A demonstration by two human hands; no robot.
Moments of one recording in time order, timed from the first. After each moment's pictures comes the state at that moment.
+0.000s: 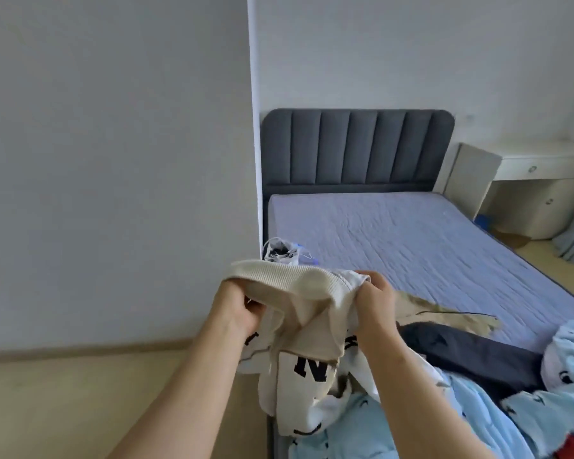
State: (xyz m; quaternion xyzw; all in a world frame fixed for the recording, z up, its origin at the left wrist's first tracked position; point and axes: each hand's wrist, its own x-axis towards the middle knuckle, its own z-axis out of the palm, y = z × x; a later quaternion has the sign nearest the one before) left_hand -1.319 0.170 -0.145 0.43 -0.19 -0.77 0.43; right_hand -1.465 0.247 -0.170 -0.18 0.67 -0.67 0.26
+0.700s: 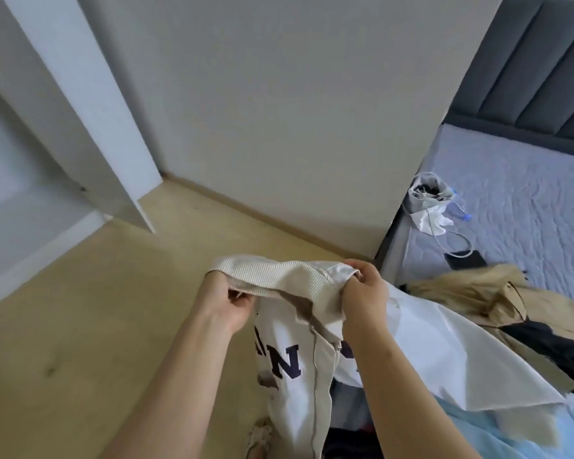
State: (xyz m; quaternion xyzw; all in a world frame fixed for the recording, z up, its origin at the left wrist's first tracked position) left_hand -1.104 0.265 -0.240 0.49 0.09 -0.63 0.60; right_hand -1.274 0.254 -0.258 -0.30 0.67 -0.49 0.47
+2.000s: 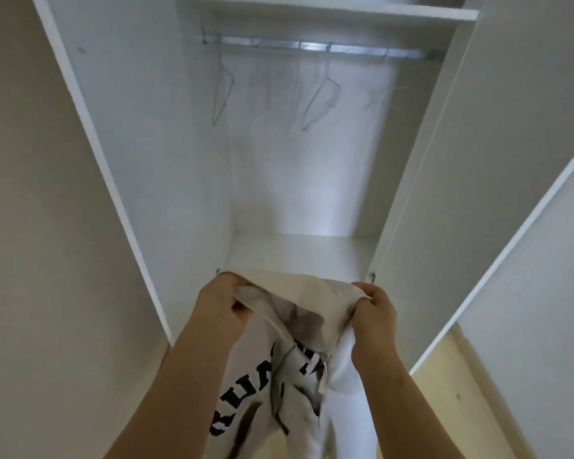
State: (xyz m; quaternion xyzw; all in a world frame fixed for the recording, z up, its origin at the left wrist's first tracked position) left_hand -0.435 0.219 -0.170 0.47 0.22 -0.19 0.84; right_hand -0.503 0.064 -0.207 -0.59 0.39 -0.23 0.66
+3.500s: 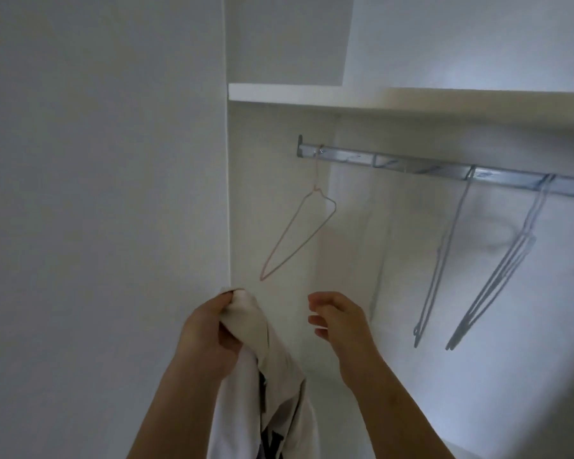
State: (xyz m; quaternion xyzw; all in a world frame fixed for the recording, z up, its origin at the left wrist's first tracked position) left_hand 0.102 0.157 -0.112 0.38 0.19 0.04 0.90; right_hand 0.124 -0.004 -0.121 -0.71 0.03 0.00 0.70
